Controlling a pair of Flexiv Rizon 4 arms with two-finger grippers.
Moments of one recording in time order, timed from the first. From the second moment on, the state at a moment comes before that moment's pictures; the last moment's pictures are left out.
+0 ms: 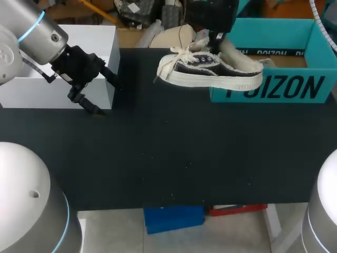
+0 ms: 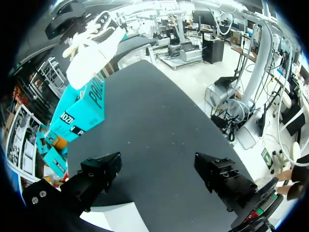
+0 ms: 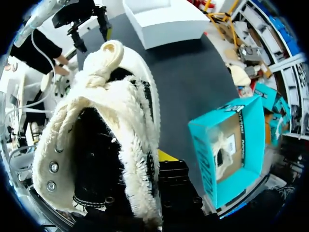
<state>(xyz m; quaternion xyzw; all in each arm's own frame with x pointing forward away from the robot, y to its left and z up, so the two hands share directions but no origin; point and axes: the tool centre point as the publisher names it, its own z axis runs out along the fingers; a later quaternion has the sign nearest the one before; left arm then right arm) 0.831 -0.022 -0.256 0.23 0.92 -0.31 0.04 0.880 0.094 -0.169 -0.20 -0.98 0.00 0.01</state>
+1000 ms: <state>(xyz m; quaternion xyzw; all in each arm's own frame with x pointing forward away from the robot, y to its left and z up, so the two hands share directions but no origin) 0.831 -0.022 -0.256 0.23 0.92 -0.31 0.04 1.085 -0.080 -0.177 -0.09 -0.99 0.07 -0.08</state>
